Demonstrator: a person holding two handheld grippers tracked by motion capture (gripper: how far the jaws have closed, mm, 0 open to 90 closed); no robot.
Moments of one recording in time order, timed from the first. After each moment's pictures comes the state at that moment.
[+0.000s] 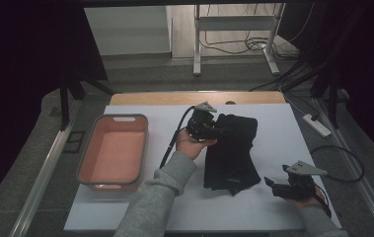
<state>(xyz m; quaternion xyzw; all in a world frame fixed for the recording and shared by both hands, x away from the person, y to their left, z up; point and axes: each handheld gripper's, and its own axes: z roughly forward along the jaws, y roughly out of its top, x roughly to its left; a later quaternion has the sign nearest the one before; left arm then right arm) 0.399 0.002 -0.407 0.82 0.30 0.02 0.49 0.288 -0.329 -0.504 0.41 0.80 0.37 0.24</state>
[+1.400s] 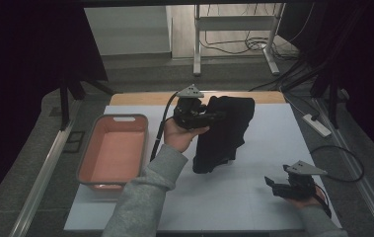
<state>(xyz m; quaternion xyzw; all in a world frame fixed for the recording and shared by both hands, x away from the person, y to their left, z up) 0.377 0.037 -0.344 0.78 0.29 0.07 0.55 0.288 -0.329 -0.504 0.41 0.80 0.37 0.24</state>
